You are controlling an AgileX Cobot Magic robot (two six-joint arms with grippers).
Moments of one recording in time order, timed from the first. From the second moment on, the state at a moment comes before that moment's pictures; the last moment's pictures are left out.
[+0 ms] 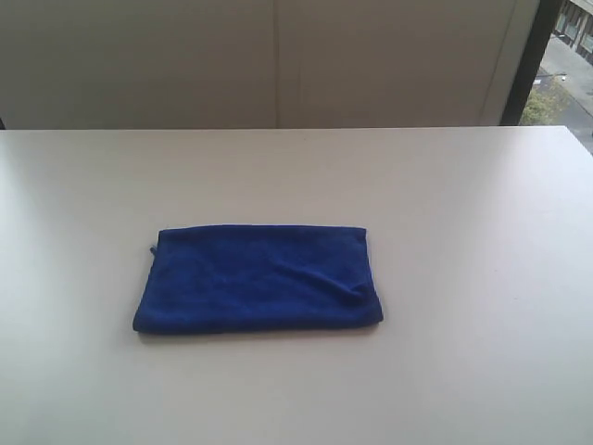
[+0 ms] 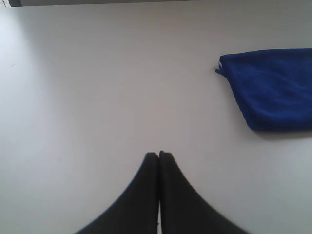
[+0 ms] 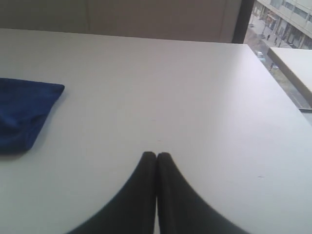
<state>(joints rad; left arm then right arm) -0.08 0.01 0.02 -0.07 0.40 0.05 -0.16 0.00 -0.01 0.18 0.35 -0.23</state>
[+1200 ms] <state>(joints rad) -0.08 0.01 0.02 -0.07 0.40 0.05 -0.07 0.00 -0.01 0.18 0.36 -0.23</state>
